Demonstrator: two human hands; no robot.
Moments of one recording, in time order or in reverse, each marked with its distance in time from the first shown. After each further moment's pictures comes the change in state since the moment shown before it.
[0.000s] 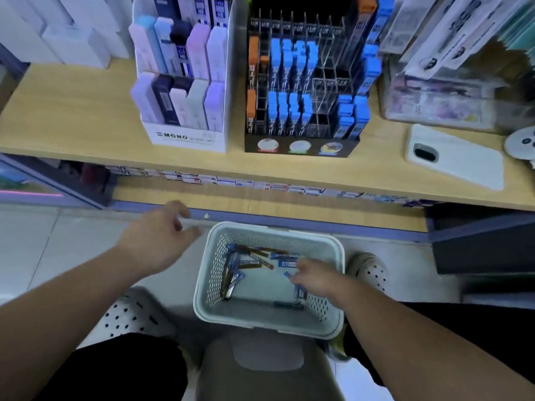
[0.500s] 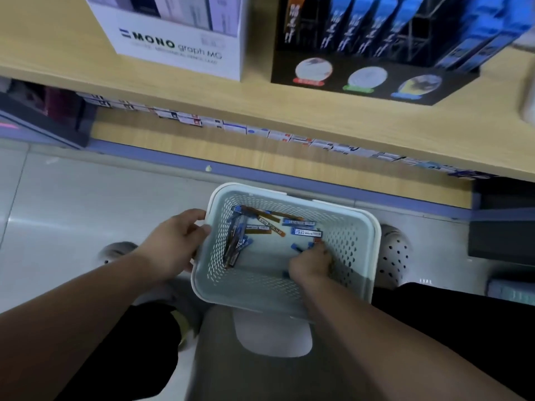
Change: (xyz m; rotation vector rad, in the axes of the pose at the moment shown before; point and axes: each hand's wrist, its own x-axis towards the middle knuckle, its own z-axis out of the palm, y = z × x) left_hand 0.023 -0.053 0.105 -0.557 -0.279 -0.228; right_hand 0.085 0.012 0.089 0.311 0.385 0.438
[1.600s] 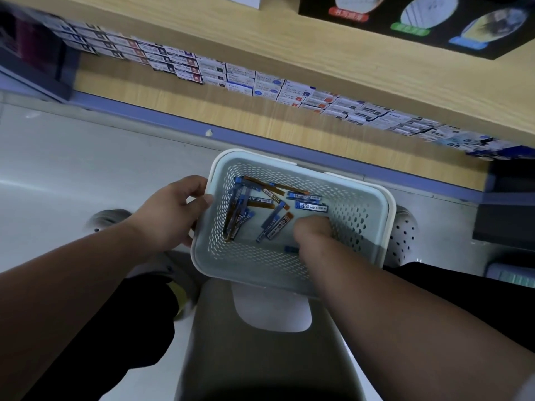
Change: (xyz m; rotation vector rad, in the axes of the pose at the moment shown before) left_hand 0.001 -0.006 -0.003 -0.015 -0.043 0.086; right_hand 0.000 -0.035 -0.007 -0.091 -0.048 0.122
